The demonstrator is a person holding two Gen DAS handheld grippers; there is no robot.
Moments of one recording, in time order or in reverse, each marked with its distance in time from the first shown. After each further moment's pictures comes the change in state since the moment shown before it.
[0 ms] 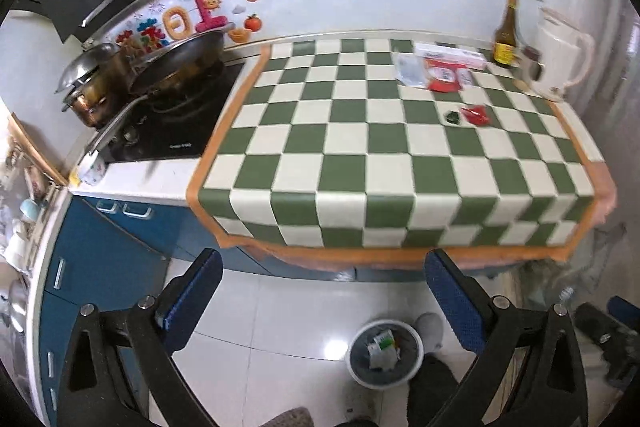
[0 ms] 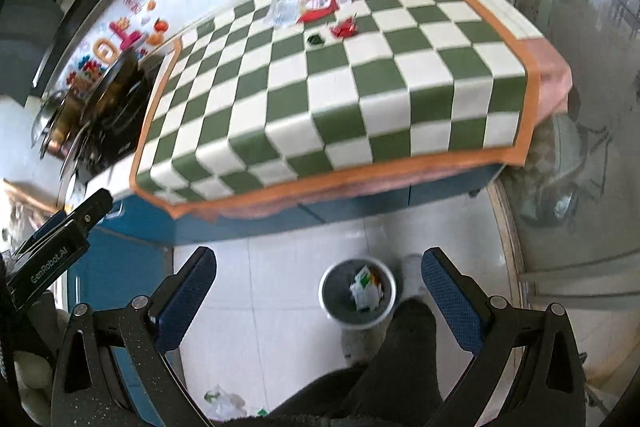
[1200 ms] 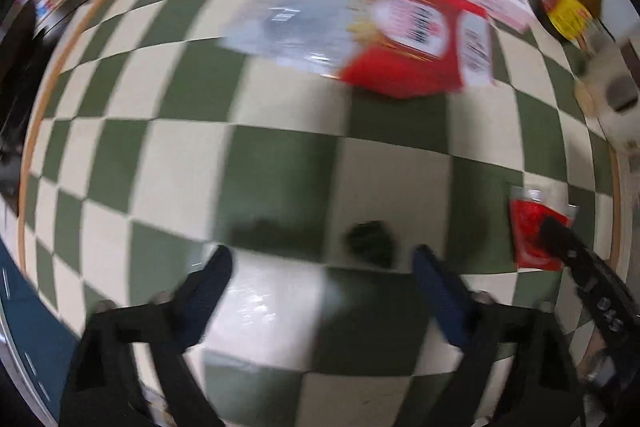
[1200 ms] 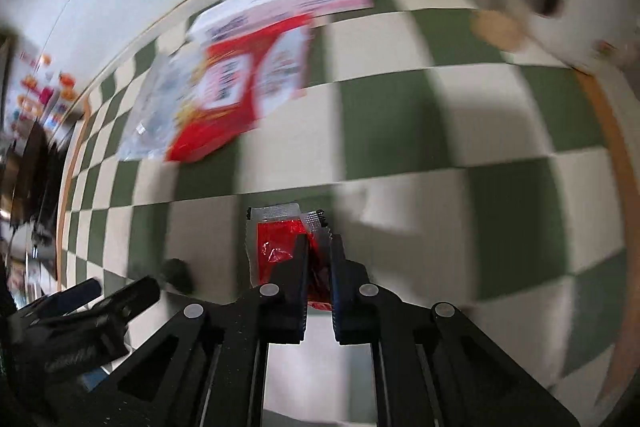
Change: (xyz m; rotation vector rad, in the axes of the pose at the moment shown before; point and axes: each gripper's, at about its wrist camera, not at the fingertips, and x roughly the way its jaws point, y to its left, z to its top) left arm 0.297 -0.218 0.193 -0.041 0.459 -0.140; right arm 0.300 -0.100 0.367 -0.039 0.091 0.010
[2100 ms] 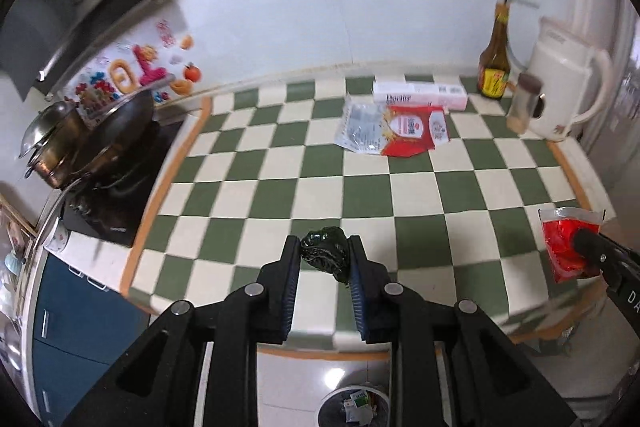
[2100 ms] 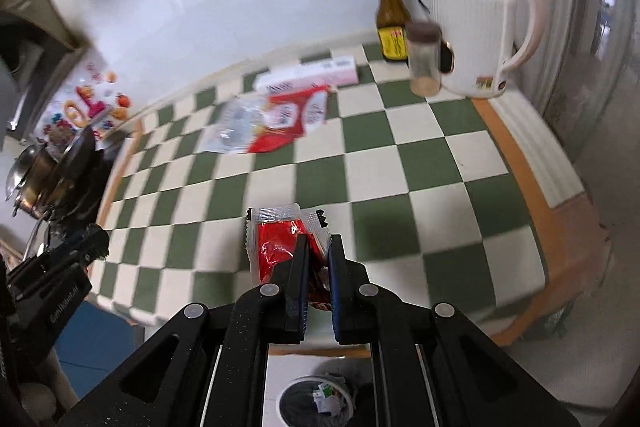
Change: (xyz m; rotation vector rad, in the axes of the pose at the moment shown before) left arm -0.201 0.081 -0.186 0.106 -0.550 0.116; right arm -0.201 0.048 -0.155 -0.047 -0.298 -0.021
